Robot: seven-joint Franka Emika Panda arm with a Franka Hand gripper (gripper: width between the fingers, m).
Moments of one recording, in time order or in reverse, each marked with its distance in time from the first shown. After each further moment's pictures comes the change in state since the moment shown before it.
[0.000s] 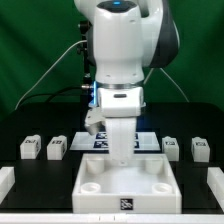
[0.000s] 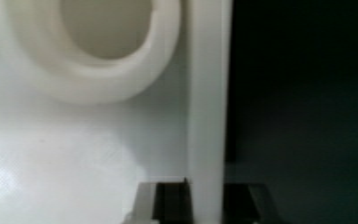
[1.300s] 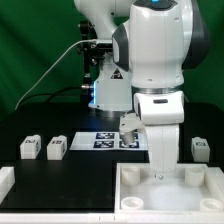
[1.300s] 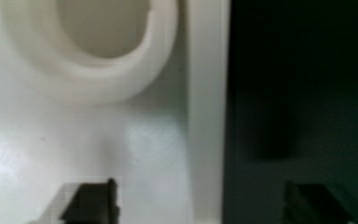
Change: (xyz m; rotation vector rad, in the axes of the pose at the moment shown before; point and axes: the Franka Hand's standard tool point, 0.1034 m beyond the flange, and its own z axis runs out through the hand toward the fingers) arm 0.045 0.031 0.000 -0.002 0.022 0.015
